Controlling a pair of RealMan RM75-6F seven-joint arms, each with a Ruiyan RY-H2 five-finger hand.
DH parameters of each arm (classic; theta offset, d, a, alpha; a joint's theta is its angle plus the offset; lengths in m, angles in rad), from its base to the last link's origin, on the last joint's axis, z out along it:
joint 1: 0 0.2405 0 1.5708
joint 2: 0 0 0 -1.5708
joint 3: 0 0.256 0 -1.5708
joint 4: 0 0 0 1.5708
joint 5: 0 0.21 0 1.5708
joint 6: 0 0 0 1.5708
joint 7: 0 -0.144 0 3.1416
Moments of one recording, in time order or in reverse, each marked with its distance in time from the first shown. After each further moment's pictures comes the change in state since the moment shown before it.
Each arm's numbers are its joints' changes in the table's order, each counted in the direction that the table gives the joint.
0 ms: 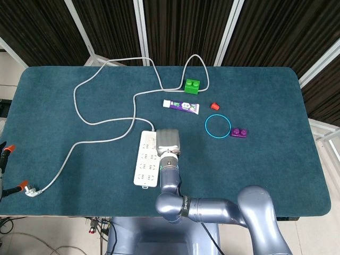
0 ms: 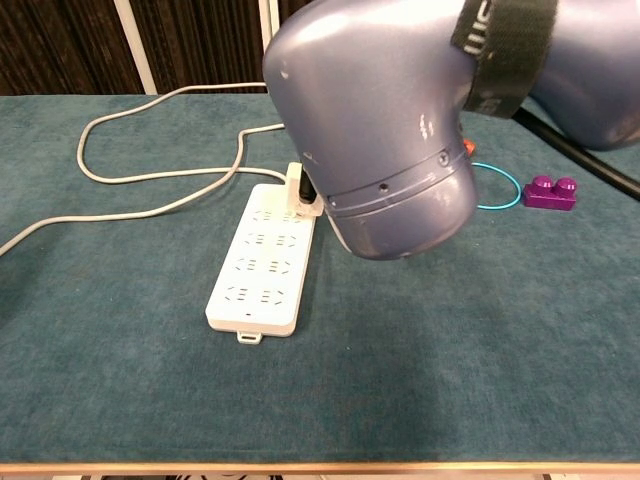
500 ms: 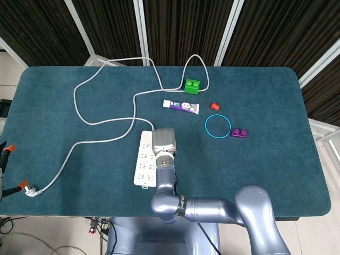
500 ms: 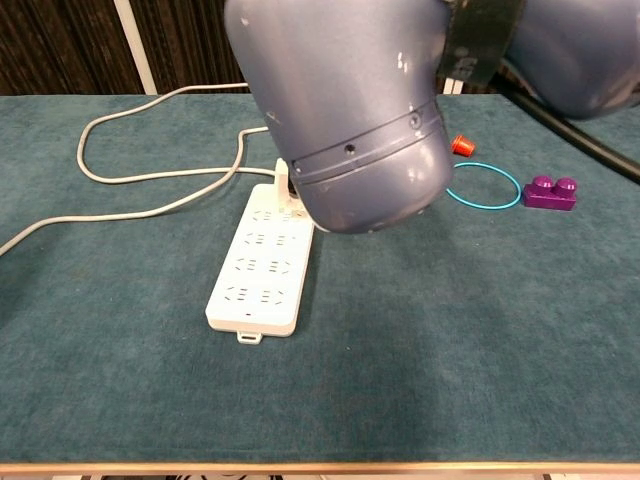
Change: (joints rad) left arm -0.002 0.002 0.000 -0.001 -0.003 0.003 -0.004; right arm 0.042 -0.002 0.042 -0.002 0.039 -0.011 0.087
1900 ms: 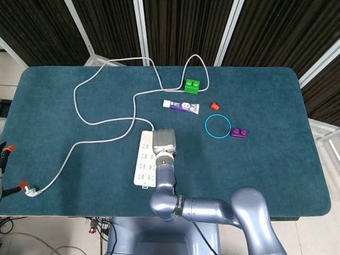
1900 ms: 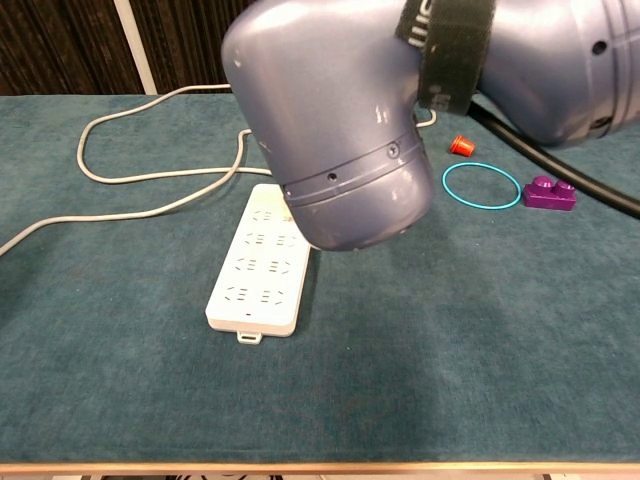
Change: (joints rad) left arm -0.001 -0.002 0.001 -0.006 -0.008 0.005 -0.007; right arm 0.001 0.042 0.001 0.077 -0.016 0.030 0.023
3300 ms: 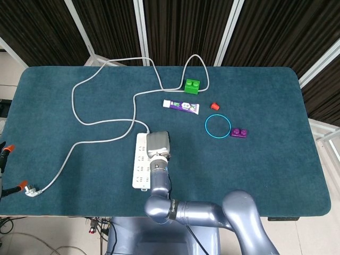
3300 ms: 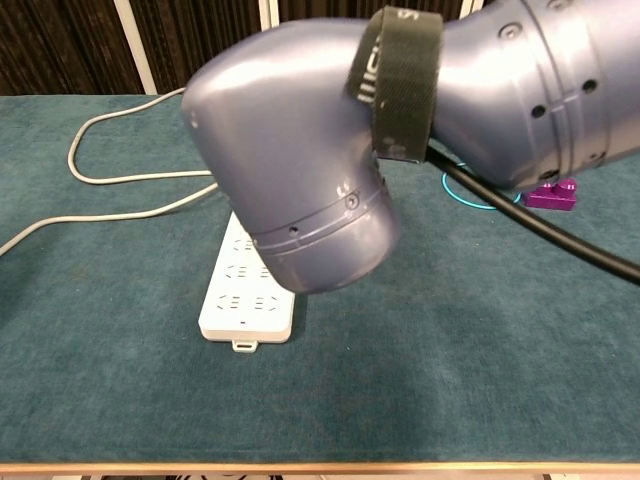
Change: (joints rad) left arm -0.001 -0.004 -0.002 0.001 -0.005 0.002 0.007; right arm 0.039 0.069 -0.017 0.066 -0.043 0.021 0.044
